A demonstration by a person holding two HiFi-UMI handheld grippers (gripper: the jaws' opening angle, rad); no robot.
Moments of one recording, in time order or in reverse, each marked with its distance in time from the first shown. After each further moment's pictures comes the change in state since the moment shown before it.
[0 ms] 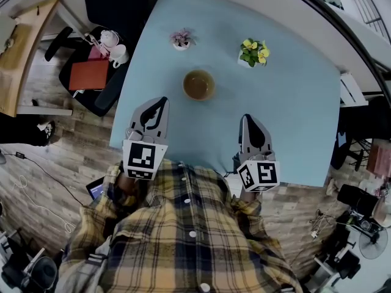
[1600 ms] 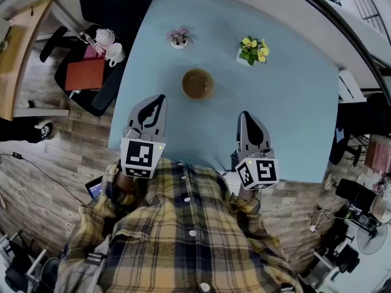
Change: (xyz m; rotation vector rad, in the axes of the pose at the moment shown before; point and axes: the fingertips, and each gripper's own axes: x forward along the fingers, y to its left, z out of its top) left arm 0.009 0.011 -0.004 -0.015 0.014 -0.020; right arm 0.012 0.004 0.001 0.018 0.015 -0.015
